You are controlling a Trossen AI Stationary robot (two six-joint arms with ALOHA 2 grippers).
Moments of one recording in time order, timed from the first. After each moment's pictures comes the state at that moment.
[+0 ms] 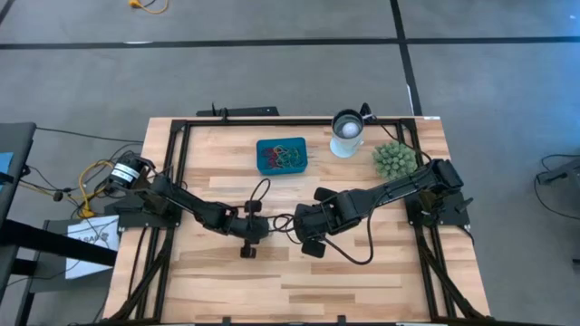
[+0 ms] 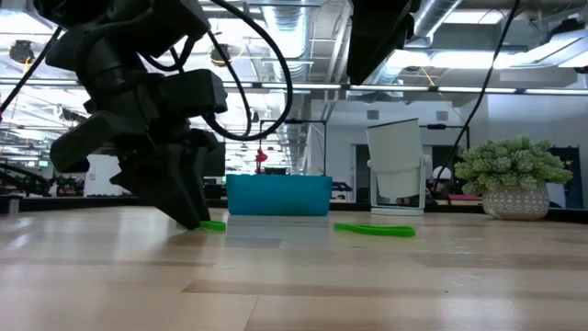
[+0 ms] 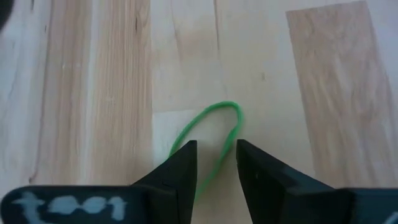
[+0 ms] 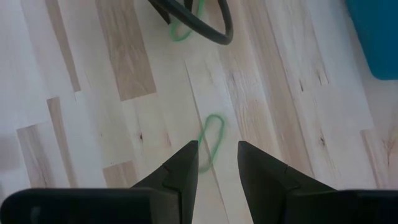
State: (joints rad) left arm -0.32 1.69 0.74 -0.03 -0.23 -0.15; right arm 0.33 1.87 1.66 -1.06 0.21 0.50
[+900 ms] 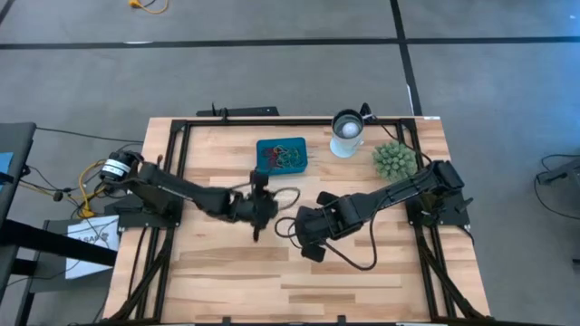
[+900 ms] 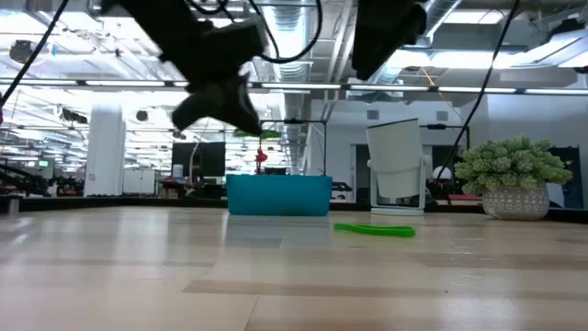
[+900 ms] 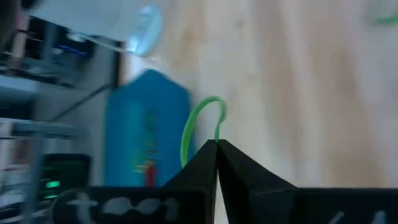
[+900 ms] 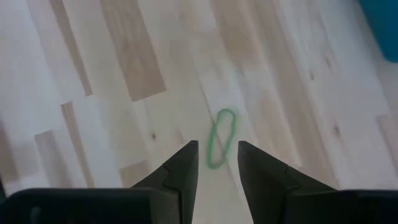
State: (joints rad) left arm -0.22 1.59 0.95 -0.26 -0.68 0.29; right arm 0.36 1.87 1.66 -1.06 0.21 0.60
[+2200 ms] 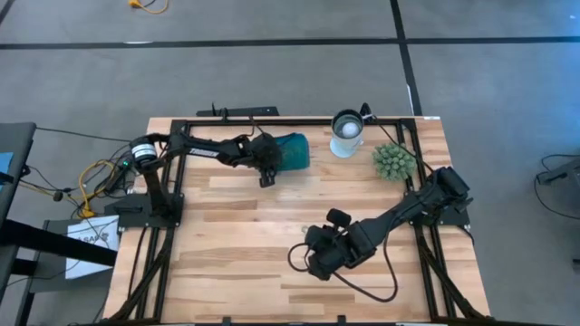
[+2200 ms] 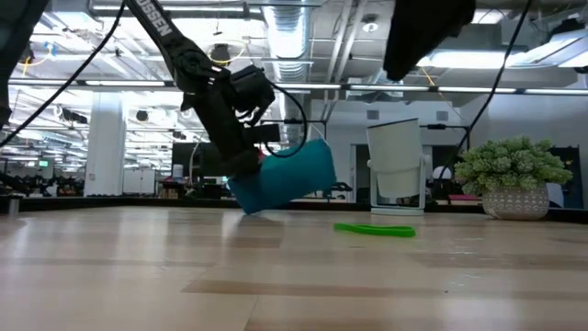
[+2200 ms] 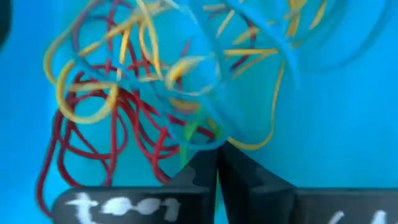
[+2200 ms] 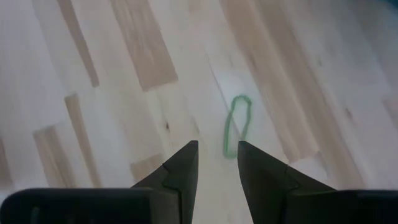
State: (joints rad) left arm 0.41 1.81 0.98 -0.10 -0.03 0.30; right arm 0.52 1.87 1.58 -1.01 0.39 0.78
